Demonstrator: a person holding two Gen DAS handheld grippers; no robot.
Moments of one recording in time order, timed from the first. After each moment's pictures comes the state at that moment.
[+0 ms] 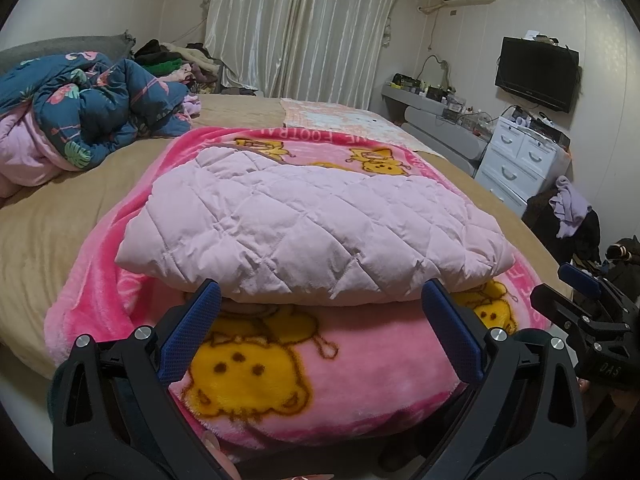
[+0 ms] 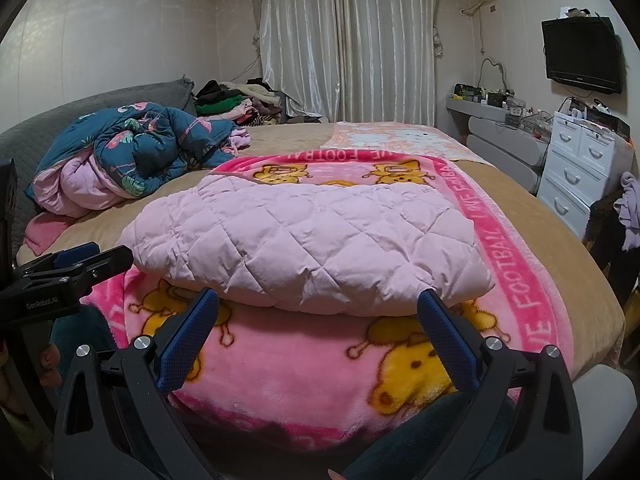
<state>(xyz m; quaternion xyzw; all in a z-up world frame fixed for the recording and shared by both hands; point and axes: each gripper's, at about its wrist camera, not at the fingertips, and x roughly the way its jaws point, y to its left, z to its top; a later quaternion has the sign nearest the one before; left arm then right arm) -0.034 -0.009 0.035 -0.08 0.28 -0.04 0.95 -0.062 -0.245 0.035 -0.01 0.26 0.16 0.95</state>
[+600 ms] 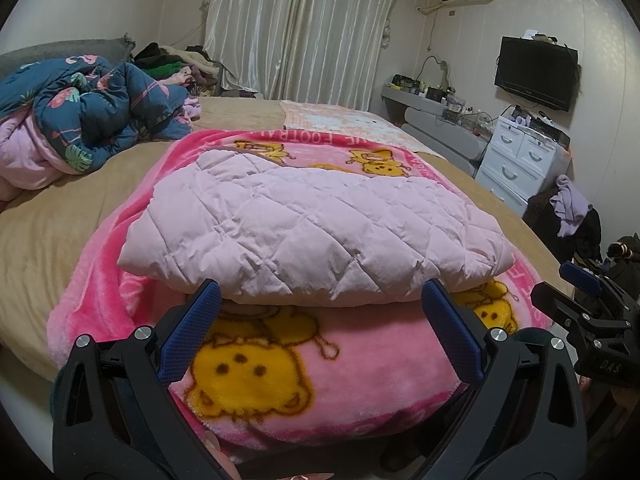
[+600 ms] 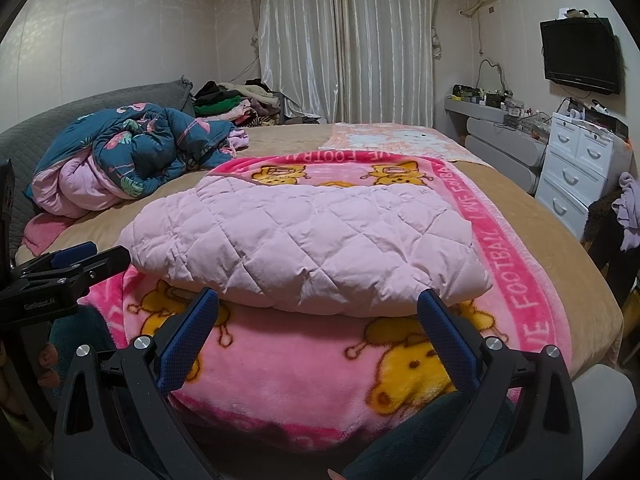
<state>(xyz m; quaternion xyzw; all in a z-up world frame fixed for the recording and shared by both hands) -0.036 -0.009 0.038 -0.08 0.28 -0.04 0.96 -0.062 -0.245 0.035 -0.01 0.26 0.15 0.95</state>
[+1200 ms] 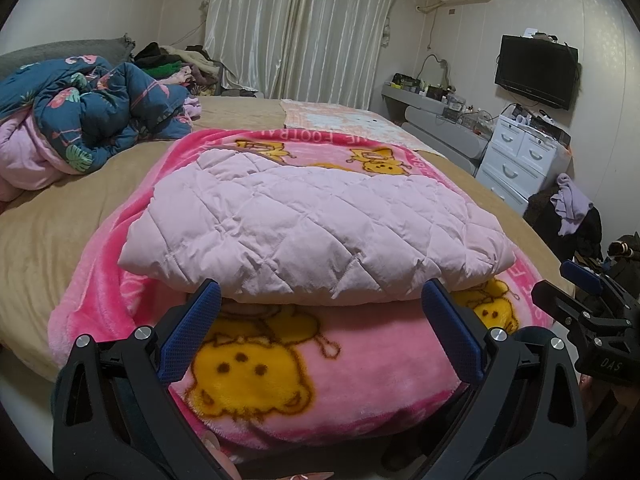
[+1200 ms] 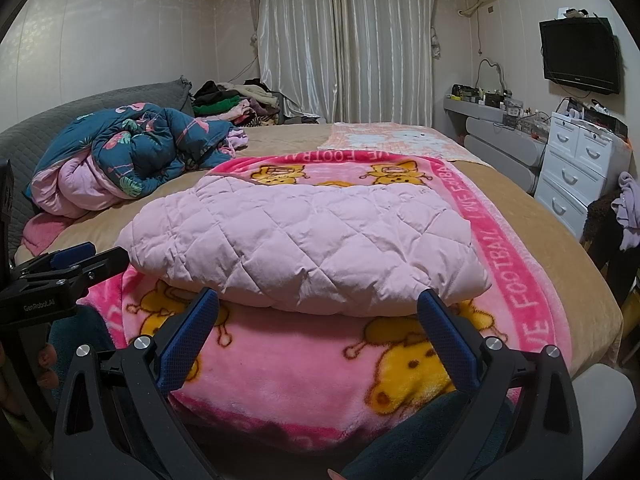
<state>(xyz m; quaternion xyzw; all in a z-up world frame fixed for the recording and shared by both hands) -0.036 -0.009 0.038 -0.08 0.28 -0.04 0.96 -0.062 -0.245 0.035 -0.01 0.26 0.15 0.95</state>
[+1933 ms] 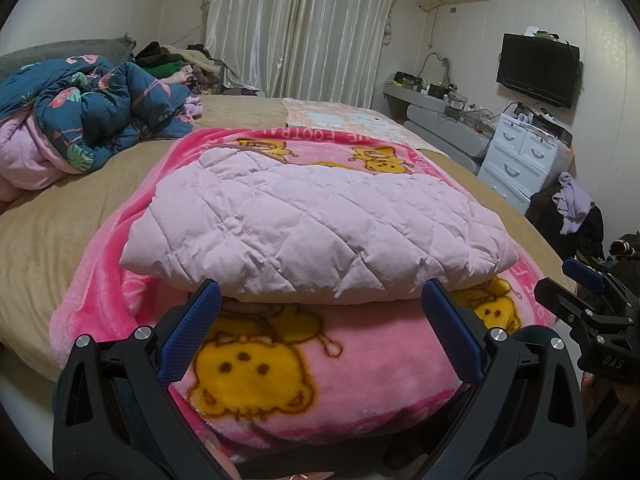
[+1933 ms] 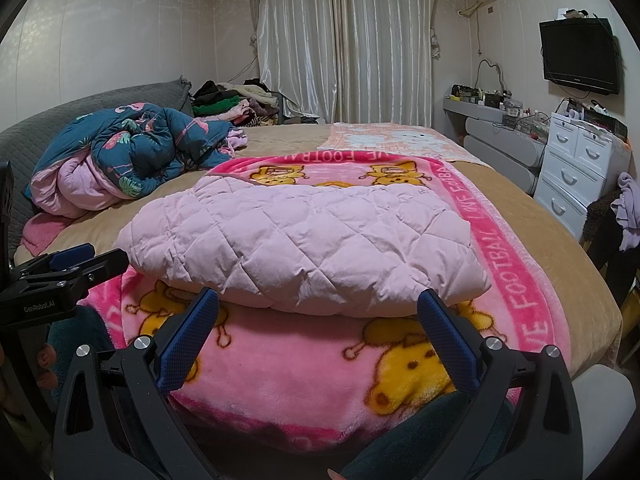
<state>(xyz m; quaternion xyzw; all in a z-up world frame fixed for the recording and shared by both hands) -0.036 -0.008 0.038 -0.07 0.28 -0.04 0.96 -0.062 -0.245 0.035 -0.01 0.26 0.15 0.95</state>
